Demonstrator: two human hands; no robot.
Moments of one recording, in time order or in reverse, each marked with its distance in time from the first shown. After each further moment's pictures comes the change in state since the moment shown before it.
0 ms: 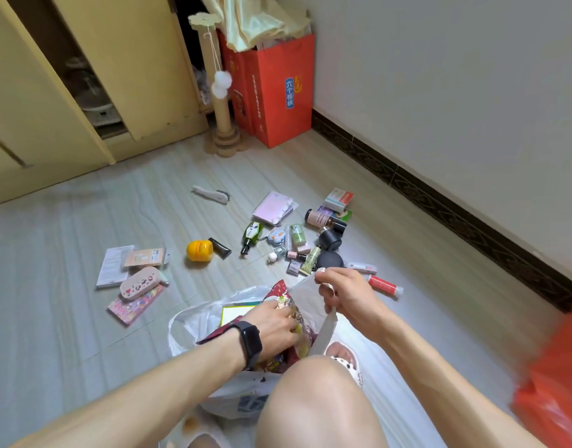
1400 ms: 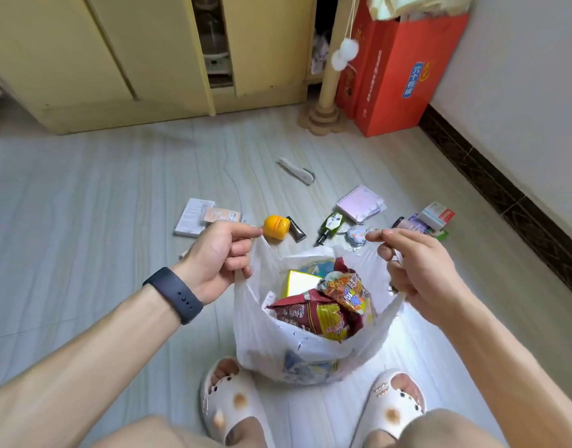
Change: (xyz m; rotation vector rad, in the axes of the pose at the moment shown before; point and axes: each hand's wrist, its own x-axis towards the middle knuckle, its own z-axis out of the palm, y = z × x) left_hand -0.184 -0.105 -0.010 -2.333 0.859 -1.049; right_hand 0.062 -0.061 0.099 -0.058 -0.047 -0.037
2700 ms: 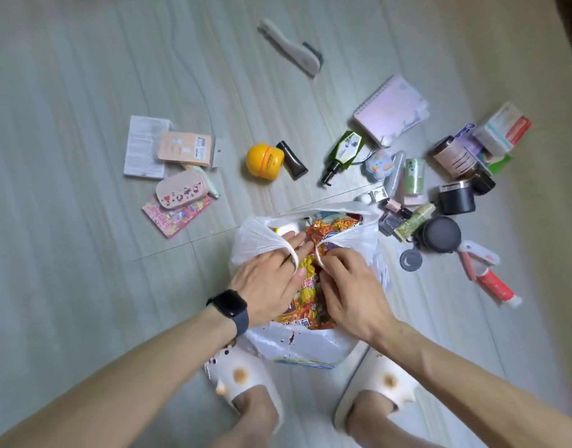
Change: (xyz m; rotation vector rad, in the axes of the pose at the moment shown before) left_hand 0.171 -0.121 0.003 1.439 -0.282 0.494; right_hand 0.110 0.139 0.036 -1.039 -0.272 -0.208
